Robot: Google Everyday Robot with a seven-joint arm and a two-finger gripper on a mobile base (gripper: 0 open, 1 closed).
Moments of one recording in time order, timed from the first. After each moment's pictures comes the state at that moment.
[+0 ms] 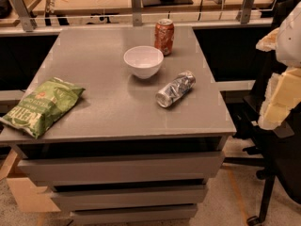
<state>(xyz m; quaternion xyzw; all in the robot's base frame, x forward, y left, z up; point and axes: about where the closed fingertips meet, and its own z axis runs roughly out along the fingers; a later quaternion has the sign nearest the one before) 0.438 -0.217 0.976 -0.60 0.78 -0.03 0.16</state>
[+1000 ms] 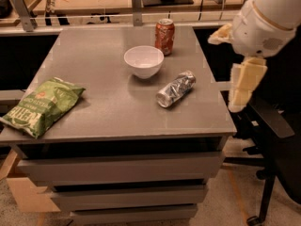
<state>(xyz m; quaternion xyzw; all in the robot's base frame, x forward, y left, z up) 0.493 -0.162 0.959 -0.72 0.67 0.01 0.18</state>
